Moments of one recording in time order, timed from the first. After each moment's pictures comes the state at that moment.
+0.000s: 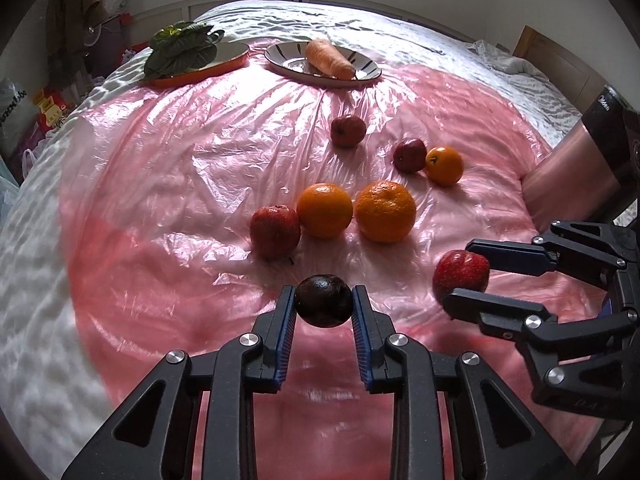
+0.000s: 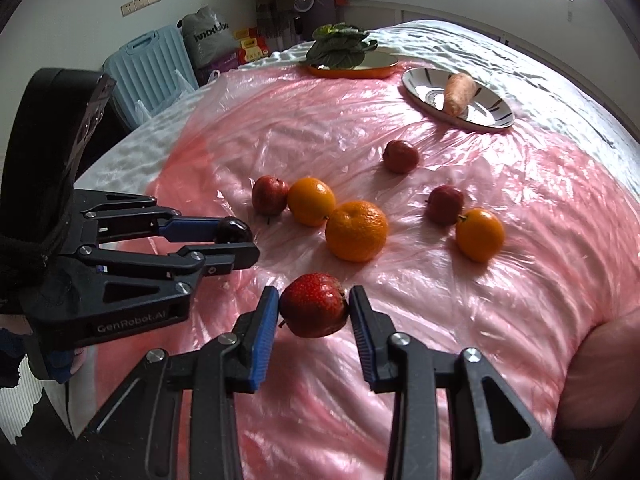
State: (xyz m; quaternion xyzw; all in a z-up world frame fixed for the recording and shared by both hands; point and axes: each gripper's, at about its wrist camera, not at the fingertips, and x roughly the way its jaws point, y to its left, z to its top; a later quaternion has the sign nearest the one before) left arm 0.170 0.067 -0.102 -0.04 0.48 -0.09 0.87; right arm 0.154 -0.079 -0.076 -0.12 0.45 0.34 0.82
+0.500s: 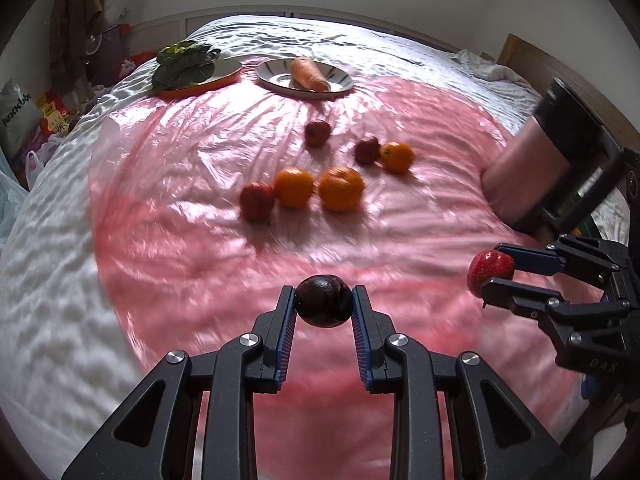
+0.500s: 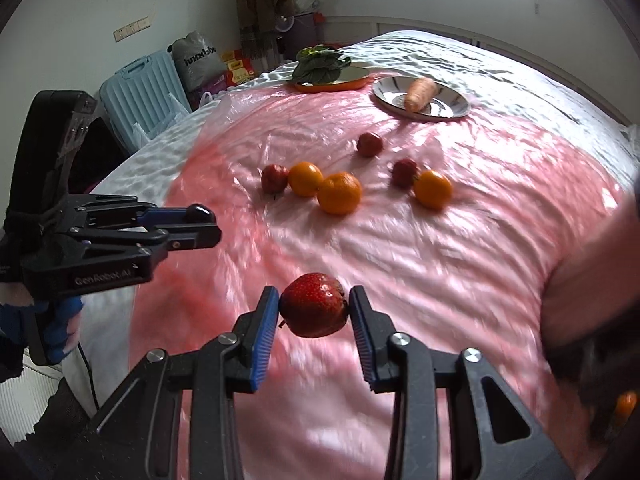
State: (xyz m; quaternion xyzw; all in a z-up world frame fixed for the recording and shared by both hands) left arm 0.106 0.054 -0.073 -0.04 0.46 -0.10 0.88; right arm 0.084 -0.140 -0.053 -0.08 0.44 0.31 0.84
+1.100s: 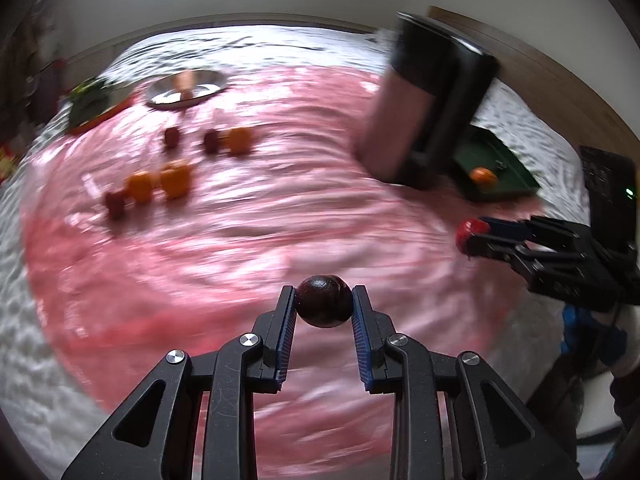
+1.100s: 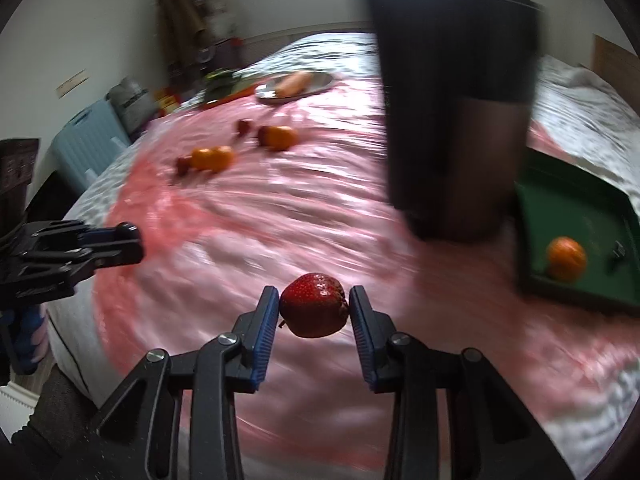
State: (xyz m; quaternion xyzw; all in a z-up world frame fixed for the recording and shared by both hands) left arm 0.043 -0.080 -0.051 0.00 0.45 -0.22 0.87; right arm 0.023 -0.327 -0.056 0.00 0.43 0.18 0.88
